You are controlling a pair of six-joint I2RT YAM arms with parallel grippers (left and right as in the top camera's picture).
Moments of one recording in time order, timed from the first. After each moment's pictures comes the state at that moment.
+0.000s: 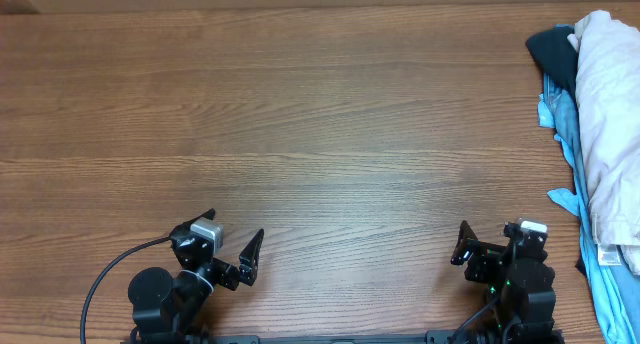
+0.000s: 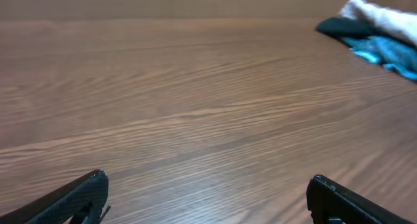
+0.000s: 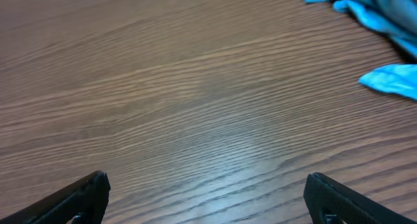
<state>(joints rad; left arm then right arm) 0.08 0.02 0.14 -0.46 0.53 -0.01 0.09 0.01 0.22 -0.77 0.16 0.27</state>
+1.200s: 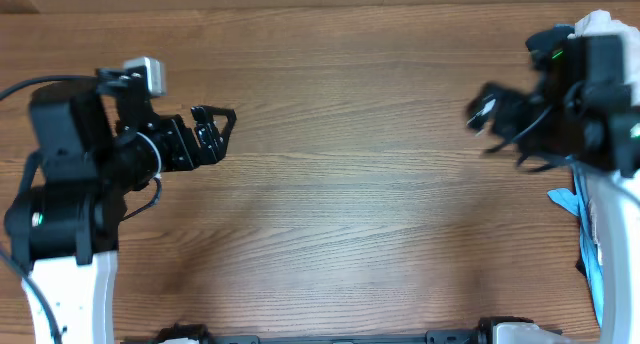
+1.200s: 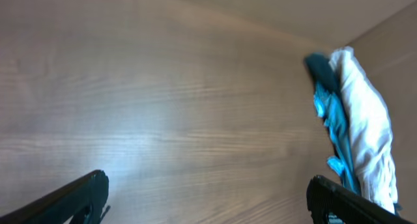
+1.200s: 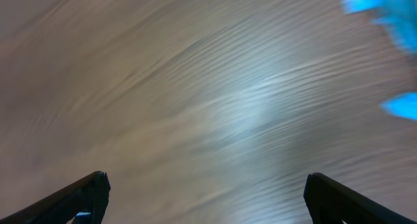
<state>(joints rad) 0.08 1.17 1.43 -1.03 0.52 -0.24 -0.06 1.43 1.72 -1.36 -0.10 0.42</state>
